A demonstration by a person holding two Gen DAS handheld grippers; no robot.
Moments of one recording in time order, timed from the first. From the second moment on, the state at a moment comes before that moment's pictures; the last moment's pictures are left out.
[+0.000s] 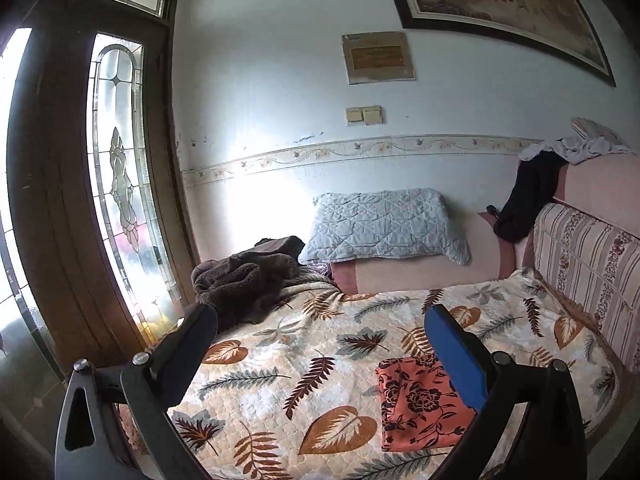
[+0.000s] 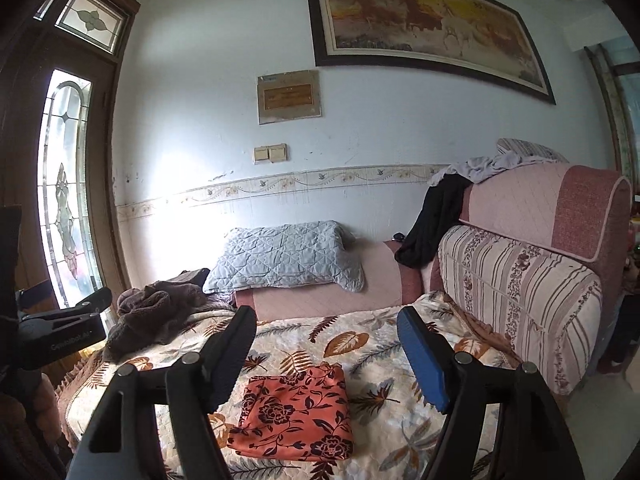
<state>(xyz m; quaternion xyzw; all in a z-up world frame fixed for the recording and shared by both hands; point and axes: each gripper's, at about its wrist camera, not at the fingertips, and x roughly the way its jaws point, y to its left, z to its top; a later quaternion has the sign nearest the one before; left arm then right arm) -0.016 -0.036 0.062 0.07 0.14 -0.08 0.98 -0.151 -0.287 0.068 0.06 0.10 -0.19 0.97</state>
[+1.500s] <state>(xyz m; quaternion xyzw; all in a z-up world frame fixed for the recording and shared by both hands) -0.008 -0.007 0.063 0.06 0.13 -0.03 0.99 -0.102 -0.247 0.048 0.04 0.16 -0.15 0.97</state>
